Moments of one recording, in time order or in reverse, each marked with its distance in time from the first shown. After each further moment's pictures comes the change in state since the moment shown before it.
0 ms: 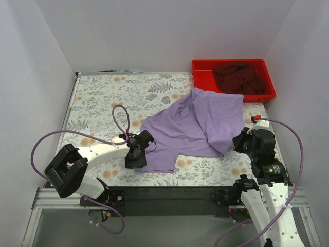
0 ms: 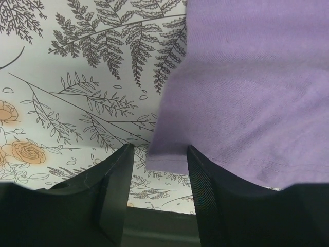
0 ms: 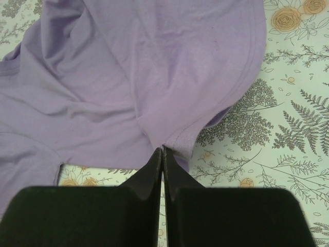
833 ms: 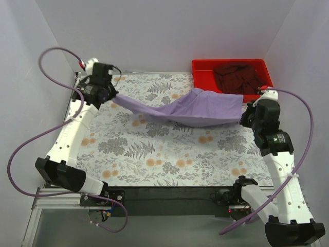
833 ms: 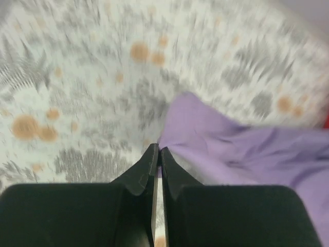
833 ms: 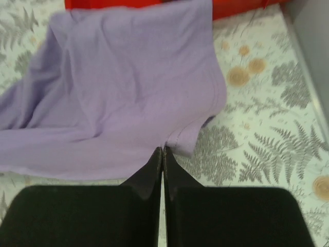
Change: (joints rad) left arm 0.455 0.011 0.711 -0.139 -0.212 0.260; right arm 0.000 0.321 0.256 0.031 0.147 -0.026
